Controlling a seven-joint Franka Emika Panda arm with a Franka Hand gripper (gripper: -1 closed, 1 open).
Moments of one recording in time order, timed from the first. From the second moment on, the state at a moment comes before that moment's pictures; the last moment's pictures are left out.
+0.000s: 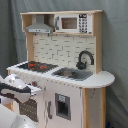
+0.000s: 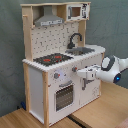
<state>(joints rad) -0.51 -0.78 1.31 -2.54 -1.74 2.67 0.32</state>
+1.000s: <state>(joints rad) -0.68 -0.77 1.35 -2.41 -1.76 2.87 0.32</state>
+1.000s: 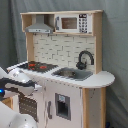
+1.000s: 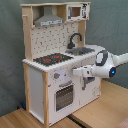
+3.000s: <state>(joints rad) -0.56 -0.78 1.45 -2.38 -1.76 2.81 0.84</state>
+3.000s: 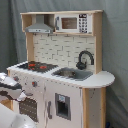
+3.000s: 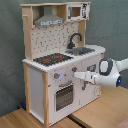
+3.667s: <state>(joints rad) -0.54 -0.78 1.48 -2.38 -1.76 2.76 1.07</state>
